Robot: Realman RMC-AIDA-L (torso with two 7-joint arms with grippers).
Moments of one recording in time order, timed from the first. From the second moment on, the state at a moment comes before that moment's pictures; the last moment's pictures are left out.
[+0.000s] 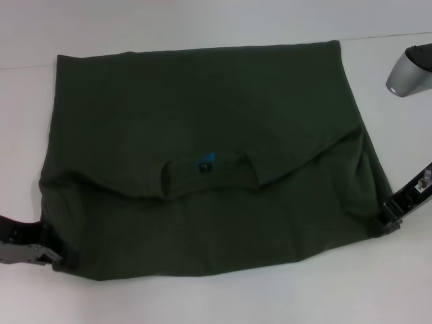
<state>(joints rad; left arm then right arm) -0.70 -1.98 0.68 0.74 2.62 1.79 -2.56 0.67 2.08 -0.84 -1.09 -2.86 -1.81 2.44</state>
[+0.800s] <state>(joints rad) -0.67 -1.99 0.68 0.80 2.70 1.90 -2.56 0.68 2.07 -0.84 -1.09 -2.86 -1.96 2.40</state>
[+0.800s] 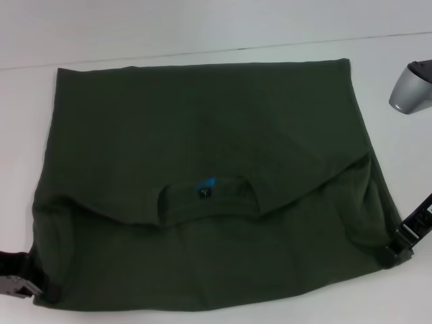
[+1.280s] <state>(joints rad) -0.70 -1.95 0.57 0.98 2.69 2.07 -2.56 0.70 1.92 -0.83 -1.08 -2.54 -1.99 2.43</state>
